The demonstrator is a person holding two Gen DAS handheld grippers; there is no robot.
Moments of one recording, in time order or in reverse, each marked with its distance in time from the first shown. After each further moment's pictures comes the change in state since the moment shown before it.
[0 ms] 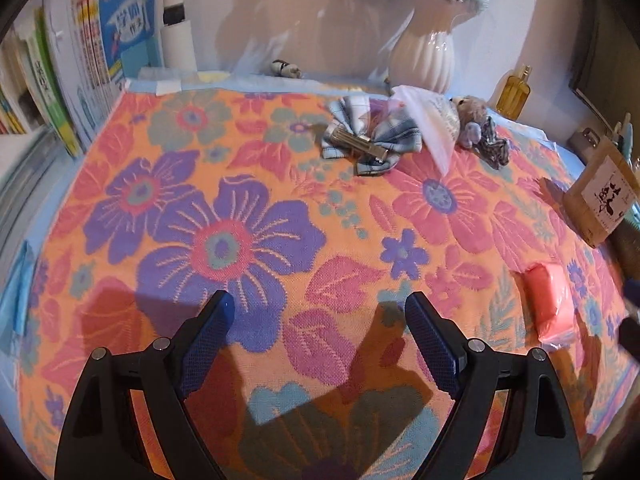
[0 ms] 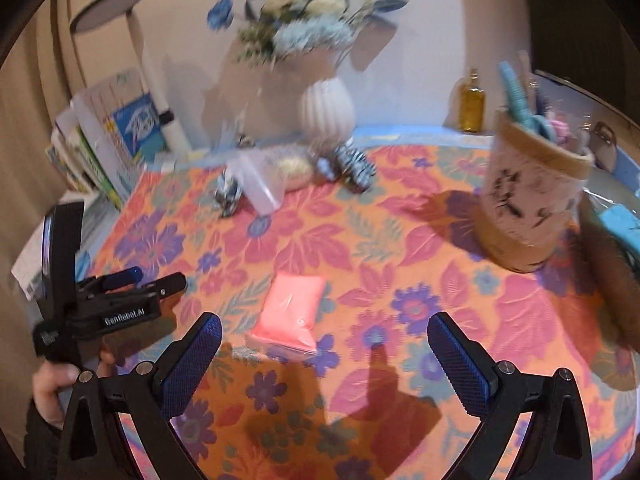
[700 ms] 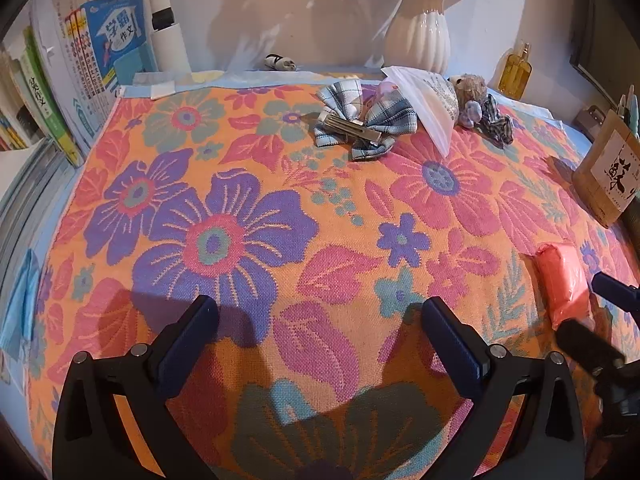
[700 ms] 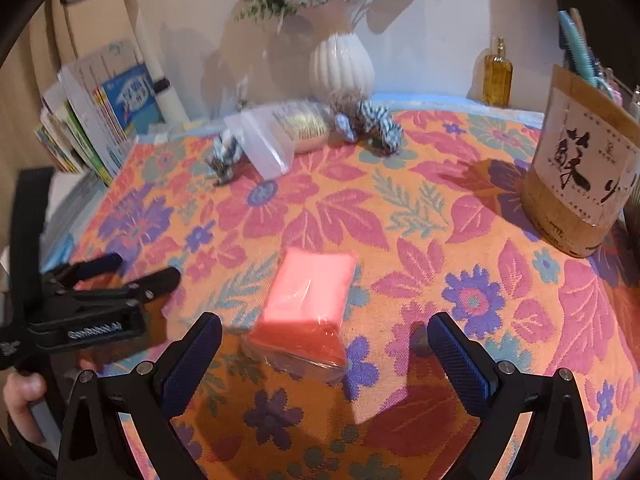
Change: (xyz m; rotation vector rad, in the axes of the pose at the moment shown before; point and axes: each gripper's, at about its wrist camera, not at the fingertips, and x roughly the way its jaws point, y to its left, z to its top) left arm 0.006 -0.012 -0.004 0.064 0.034 0.051; right arm 0.057 0.015 -0.009 -0.004 0.090 0.002
